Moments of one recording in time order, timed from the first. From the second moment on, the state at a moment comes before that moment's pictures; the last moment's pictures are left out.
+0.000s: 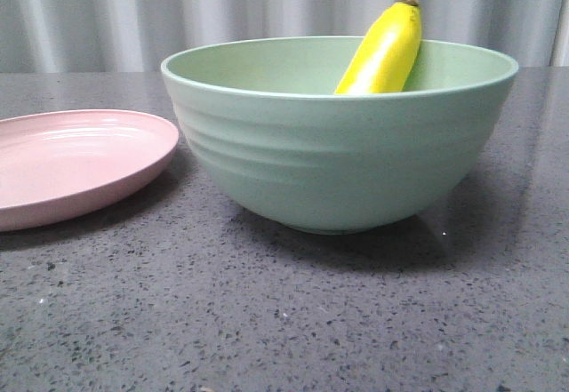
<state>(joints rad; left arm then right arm) -0.88 0.18 -0.25 -0.35 0.02 0.17 0.40 0.17 -0.21 -0.02 0.07 0.03</state>
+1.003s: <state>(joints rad) -0.44 0.18 -0.02 -0.10 -0.23 0.17 0.40 0.17 -0.20 -0.02 0.07 0.03</state>
